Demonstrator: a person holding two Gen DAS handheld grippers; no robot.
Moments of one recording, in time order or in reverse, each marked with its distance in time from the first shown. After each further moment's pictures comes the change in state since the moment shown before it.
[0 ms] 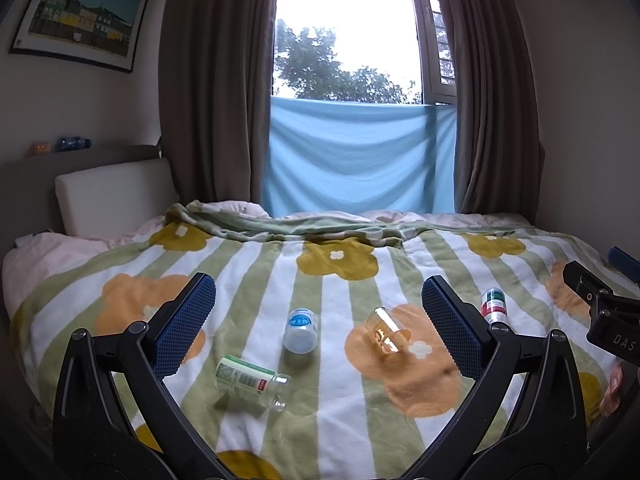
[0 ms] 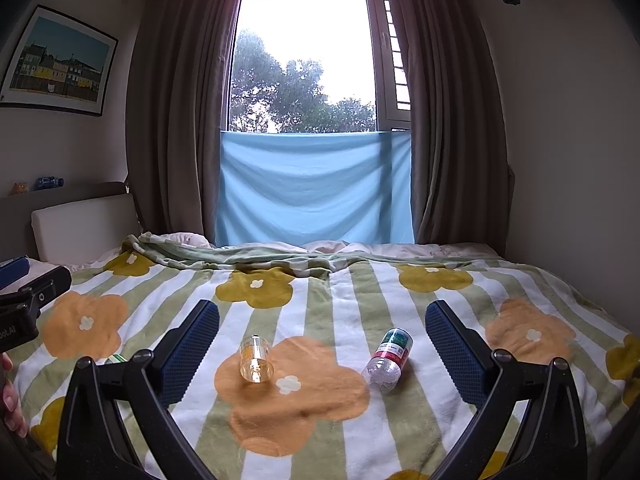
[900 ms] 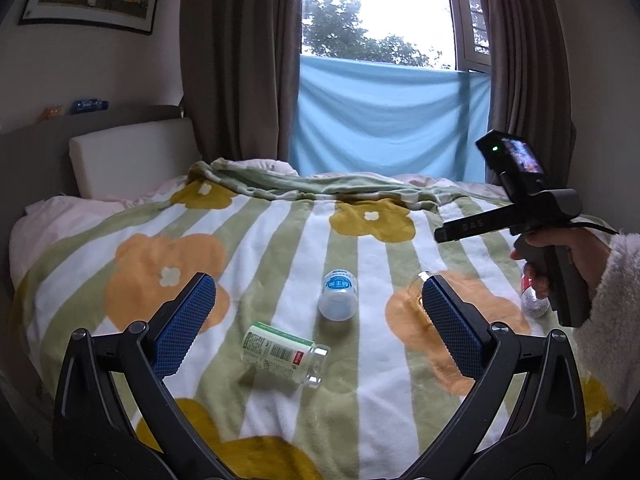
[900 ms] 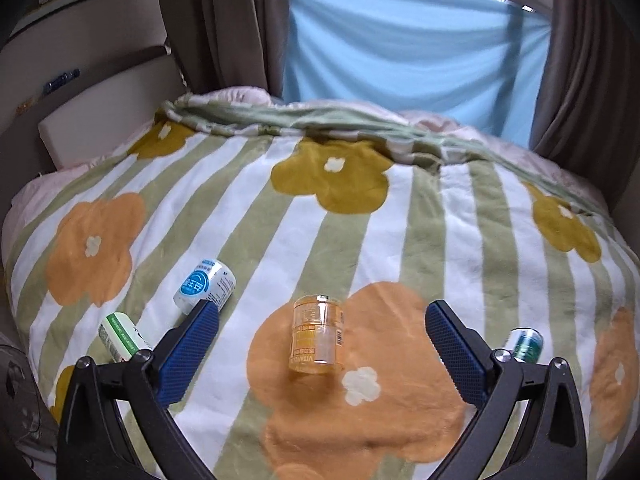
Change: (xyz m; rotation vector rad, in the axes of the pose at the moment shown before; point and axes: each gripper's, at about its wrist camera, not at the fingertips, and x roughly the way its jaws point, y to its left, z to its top) left arm 0.043 0.038 -0.030 -0.045 0.152 0.089; right arm 0.281 0.099 -0.015 -0.174 0.699 0.322
